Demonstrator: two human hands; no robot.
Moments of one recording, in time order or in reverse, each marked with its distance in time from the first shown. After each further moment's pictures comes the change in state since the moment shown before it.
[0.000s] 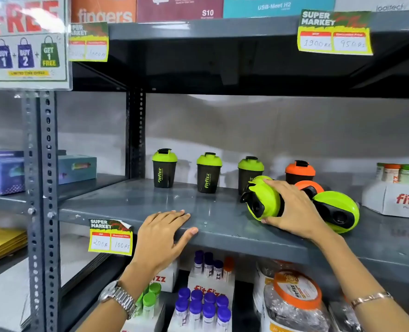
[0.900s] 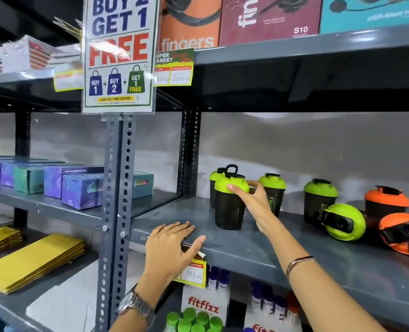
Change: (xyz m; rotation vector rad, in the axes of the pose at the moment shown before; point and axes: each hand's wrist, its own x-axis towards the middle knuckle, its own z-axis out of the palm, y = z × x) left_hand -0.007 -0.132 -0.023 0.085 0.135 -0.230; right_hand 0.143 -0.183 0.119 1.144 0.065 0.371
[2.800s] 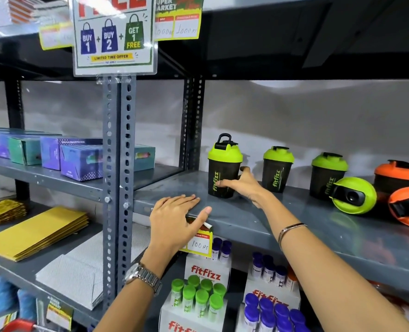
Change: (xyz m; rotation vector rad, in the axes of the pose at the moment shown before) left_hand -0.001 -0.001 0.007 0.006 0.067 -0.014; right_hand 0.008 0.026 0.025 -0.368 -0.245 0.150
